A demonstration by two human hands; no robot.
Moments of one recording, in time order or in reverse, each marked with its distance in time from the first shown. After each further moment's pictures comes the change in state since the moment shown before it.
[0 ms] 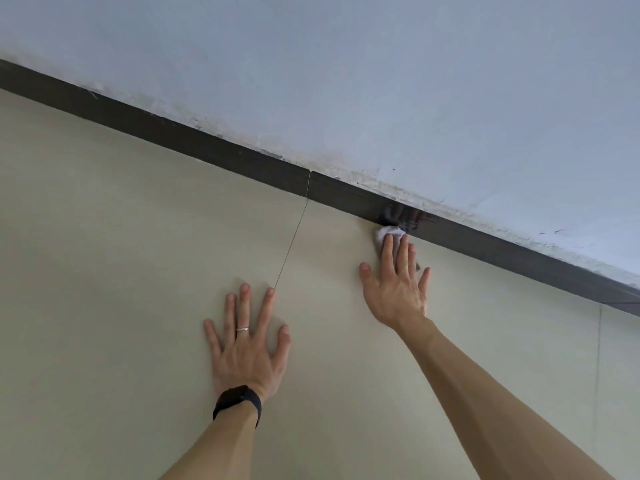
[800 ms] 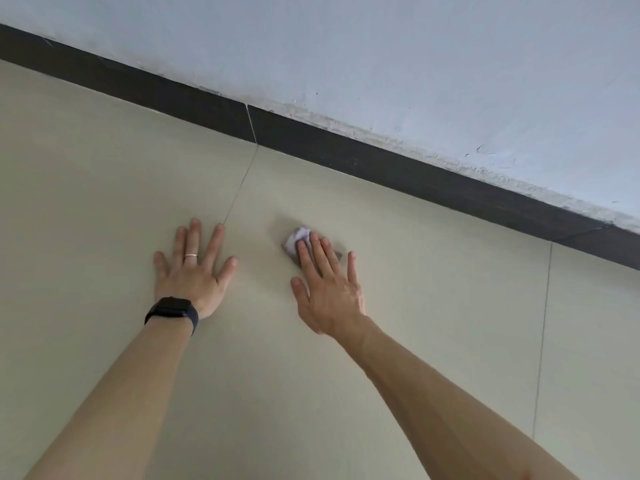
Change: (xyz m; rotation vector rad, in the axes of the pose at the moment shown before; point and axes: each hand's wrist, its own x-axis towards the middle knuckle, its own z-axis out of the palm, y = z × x) left_hand 0.008 0.010 -0.018 0.154 -0.188 -0.009; right_hand -0.092 0.054 0.054 -0.084 0.033 -0.469
